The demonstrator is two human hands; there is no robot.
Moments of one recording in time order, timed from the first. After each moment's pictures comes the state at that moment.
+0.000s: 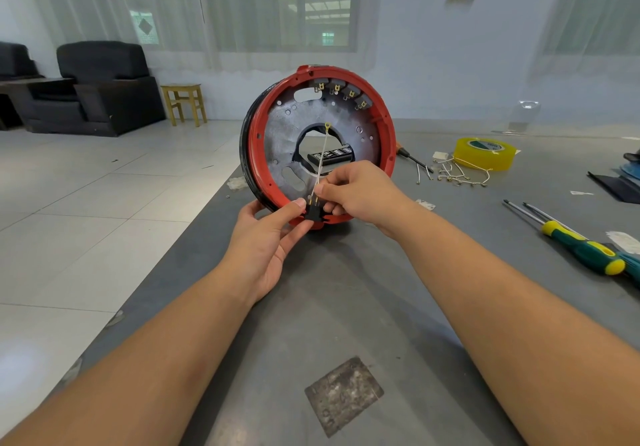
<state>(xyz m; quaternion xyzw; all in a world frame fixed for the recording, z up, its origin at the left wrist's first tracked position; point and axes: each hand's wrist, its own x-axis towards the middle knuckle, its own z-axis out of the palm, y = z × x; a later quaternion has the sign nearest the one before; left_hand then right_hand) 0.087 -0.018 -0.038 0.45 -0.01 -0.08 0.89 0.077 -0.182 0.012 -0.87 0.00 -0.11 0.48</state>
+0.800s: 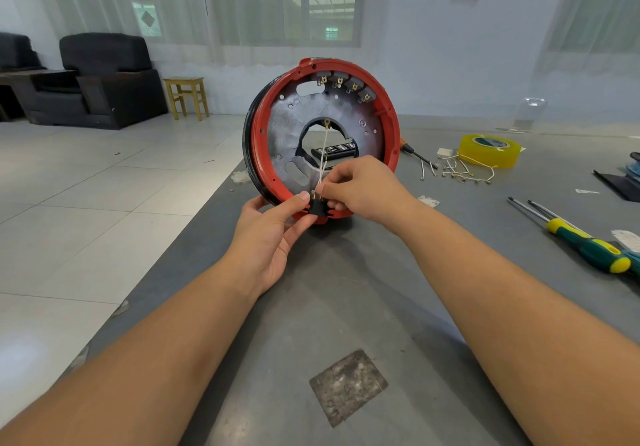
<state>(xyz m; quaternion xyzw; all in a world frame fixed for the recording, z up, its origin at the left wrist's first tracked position) 0.089 -0.016 -0.040 0.45 -0.01 -0.08 0.89 0.074 -0.180 0.011 -0.90 -0.01 -0.14 0.42</state>
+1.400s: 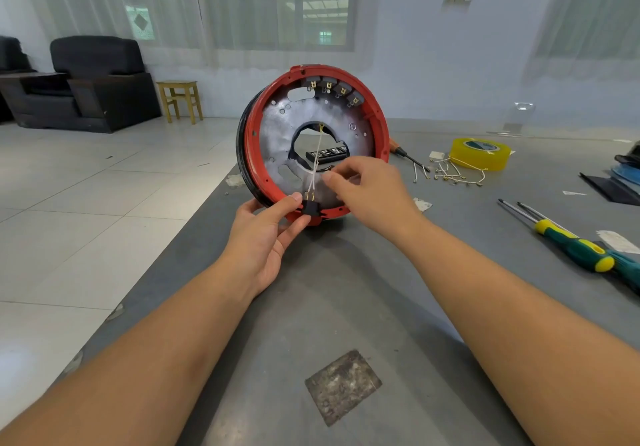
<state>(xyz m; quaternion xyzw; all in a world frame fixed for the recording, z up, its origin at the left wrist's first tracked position) 0.089 -0.017 -0.038 0.45 0.00 -0.08 0.89 0.069 -0.190 0.000 -0.88 -0.03 -0.30 0.36</state>
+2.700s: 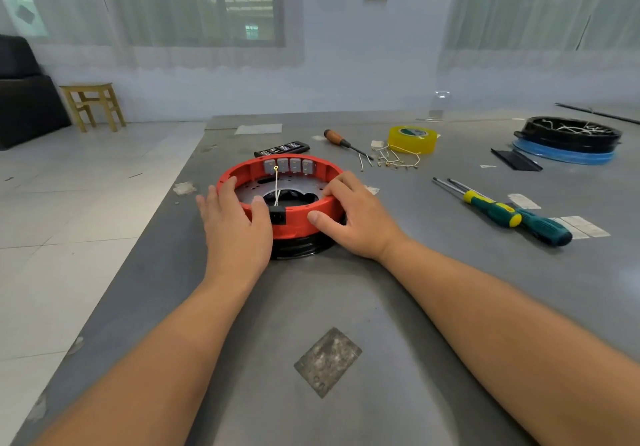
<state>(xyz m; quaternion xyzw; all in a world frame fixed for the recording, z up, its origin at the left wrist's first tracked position) 0.075 -0.017 -0.038 0.84 -0.15 0.14 0.50 0.028 -0.226 -0.047 -0.93 -0.06 -0.30 0.23</state>
